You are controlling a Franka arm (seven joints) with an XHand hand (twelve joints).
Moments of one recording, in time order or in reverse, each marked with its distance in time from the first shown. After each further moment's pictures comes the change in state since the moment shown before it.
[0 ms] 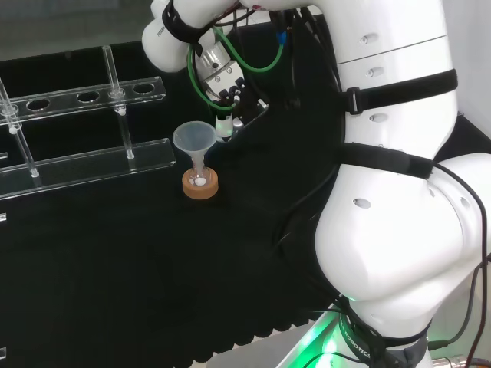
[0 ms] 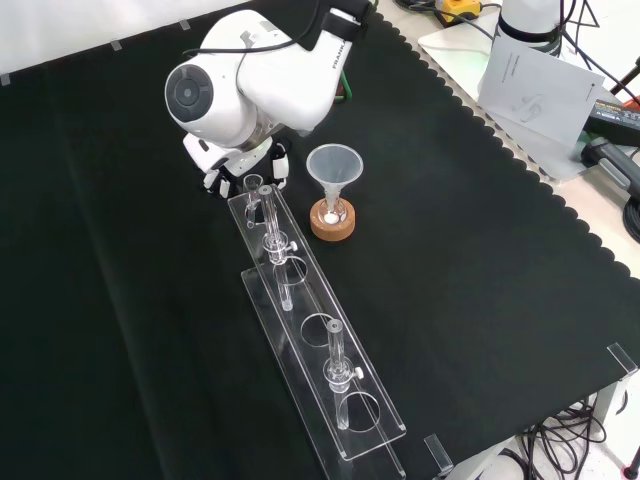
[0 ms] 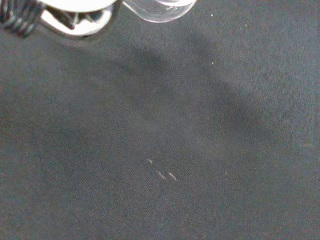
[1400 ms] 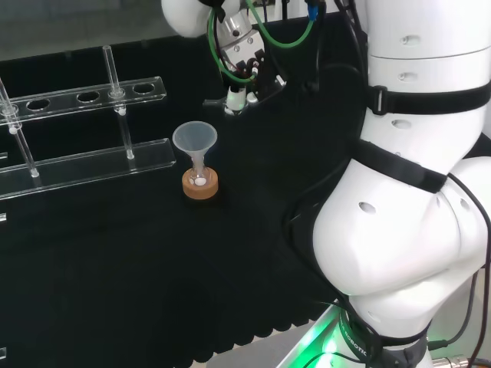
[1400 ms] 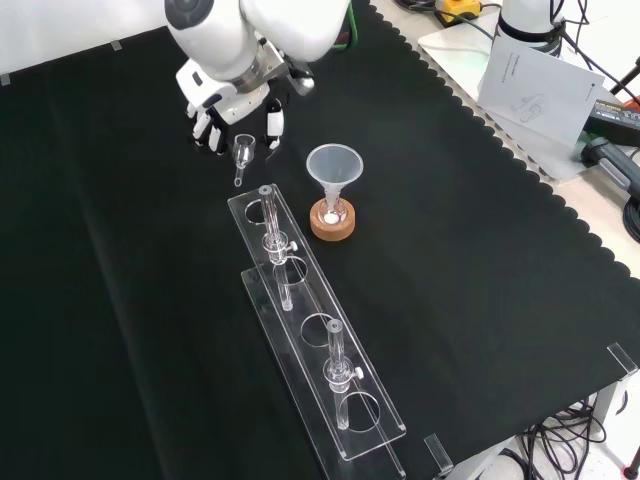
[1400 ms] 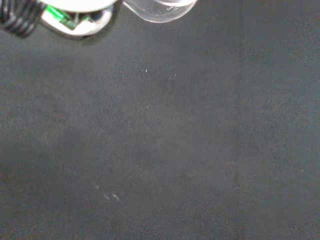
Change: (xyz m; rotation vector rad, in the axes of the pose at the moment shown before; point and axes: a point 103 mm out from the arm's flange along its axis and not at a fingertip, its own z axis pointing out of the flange) arm -0.047 -0.041 -0.036 -0.094 0.082 0.058
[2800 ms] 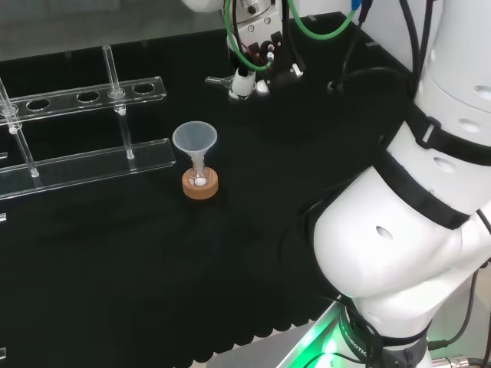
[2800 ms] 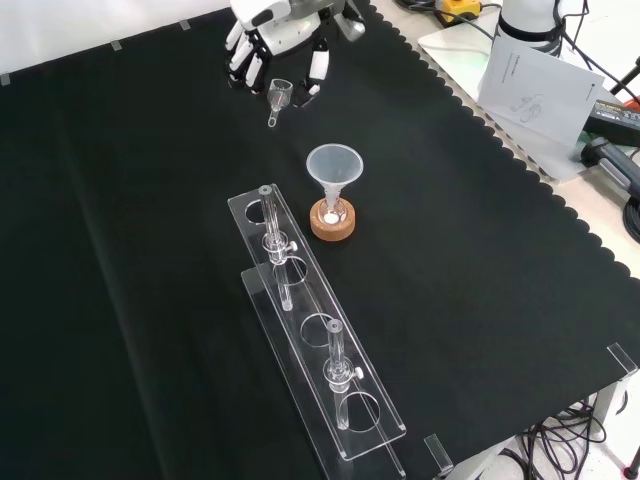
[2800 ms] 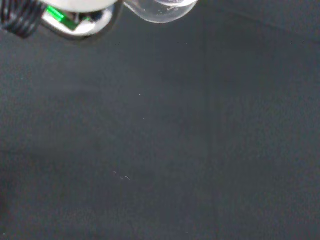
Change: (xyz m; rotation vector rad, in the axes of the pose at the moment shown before) arm -0.013 -0.107 -0.050 -0.112 0.080 0.072
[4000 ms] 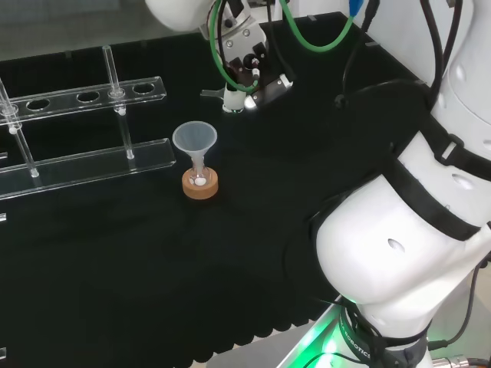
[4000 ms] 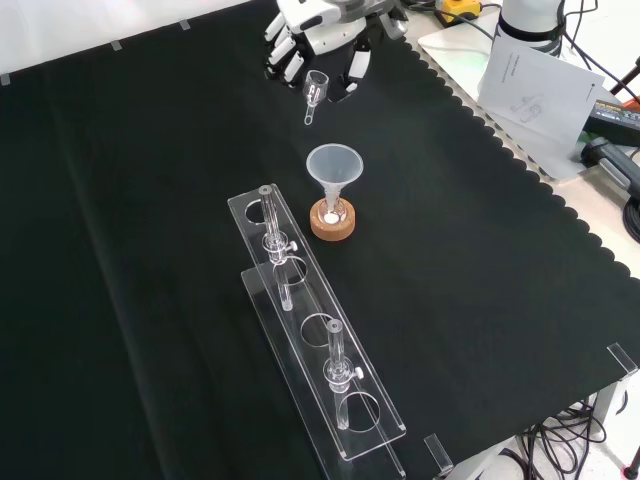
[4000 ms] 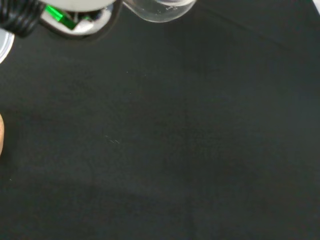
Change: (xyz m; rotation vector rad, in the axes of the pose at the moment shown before) arm 0.028 -0.059 -0.012 0.004 -0.136 0.069
